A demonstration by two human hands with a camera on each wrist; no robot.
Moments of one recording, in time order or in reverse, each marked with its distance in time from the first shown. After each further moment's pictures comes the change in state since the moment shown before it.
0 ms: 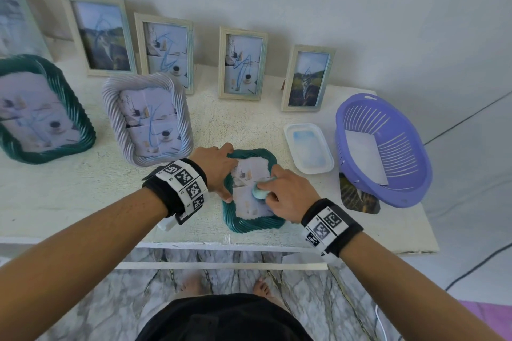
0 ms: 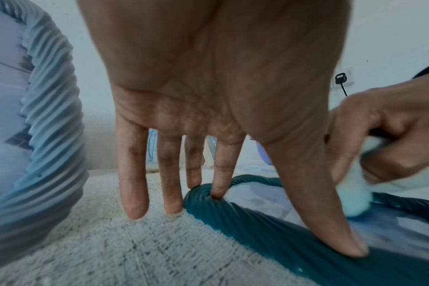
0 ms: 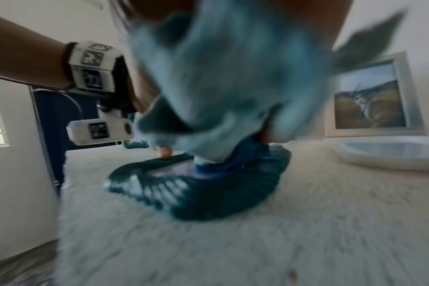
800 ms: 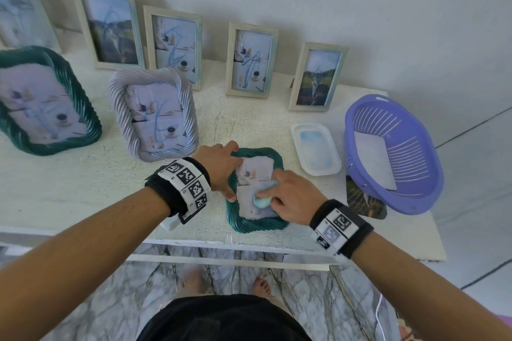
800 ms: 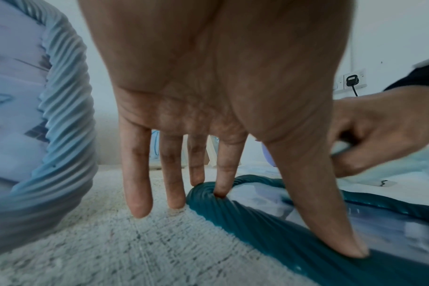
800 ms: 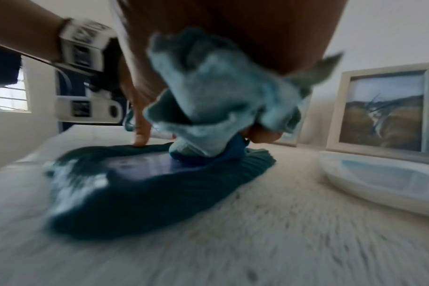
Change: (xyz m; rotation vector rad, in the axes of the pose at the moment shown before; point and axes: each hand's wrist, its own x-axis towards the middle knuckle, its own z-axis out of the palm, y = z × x) left_hand -0.001 -0.001 0.001 -0.044 0.007 -0.003; right_hand 0.003 0.006 -0.001 0.059 -0.081 -0.144
